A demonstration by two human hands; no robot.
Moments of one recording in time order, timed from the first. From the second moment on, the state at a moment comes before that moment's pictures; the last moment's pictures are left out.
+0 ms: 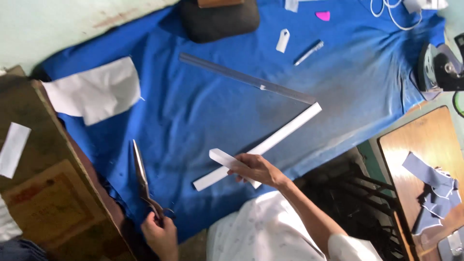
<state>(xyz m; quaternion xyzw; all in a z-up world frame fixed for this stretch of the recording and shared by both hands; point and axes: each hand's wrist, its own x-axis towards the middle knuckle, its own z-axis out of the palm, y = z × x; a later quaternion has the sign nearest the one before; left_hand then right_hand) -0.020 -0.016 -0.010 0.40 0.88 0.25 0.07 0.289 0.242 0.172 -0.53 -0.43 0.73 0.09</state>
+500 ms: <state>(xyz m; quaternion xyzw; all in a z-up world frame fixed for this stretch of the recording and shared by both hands) 0.091 -0.044 0.076 0.46 0.86 0.09 0.22 0.410 0.249 0.179 -0.51 -0.40 0.76 0.06</state>
